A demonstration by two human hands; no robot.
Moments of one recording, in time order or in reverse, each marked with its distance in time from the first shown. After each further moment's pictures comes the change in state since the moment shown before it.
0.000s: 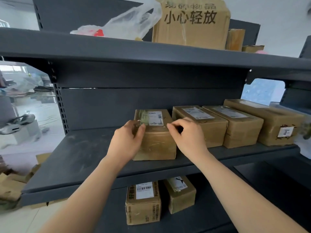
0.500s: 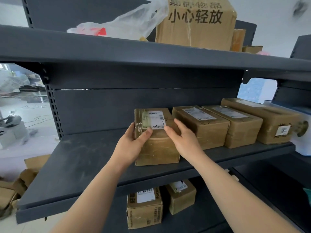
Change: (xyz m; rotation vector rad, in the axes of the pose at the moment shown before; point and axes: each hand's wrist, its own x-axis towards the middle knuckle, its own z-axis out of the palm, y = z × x) left_hand 0.005 -0.004 -0.004 -0.525 -0.256 -0.270; right_hand 0.002 -0.016 0.014 0.326 -0.256 0.396
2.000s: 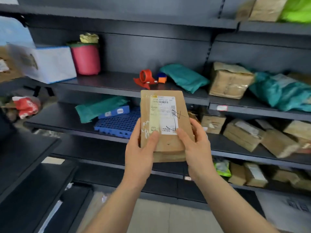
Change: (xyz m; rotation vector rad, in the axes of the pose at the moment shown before) left_hand -0.515 0.047 0.419 -0.487 -1.023 0.104; right_hand -0.612 0.139 -0.337 0.342 1.276 0.385
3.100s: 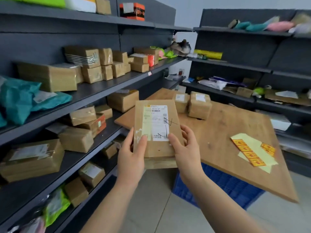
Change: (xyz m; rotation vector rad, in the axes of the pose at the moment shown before) left_hand -0.174 -0.069 0.548 -0.059 -1.131 -0.132; right_hand -0.091 -0.080 -0.529 -0.246 1.207 -0.130
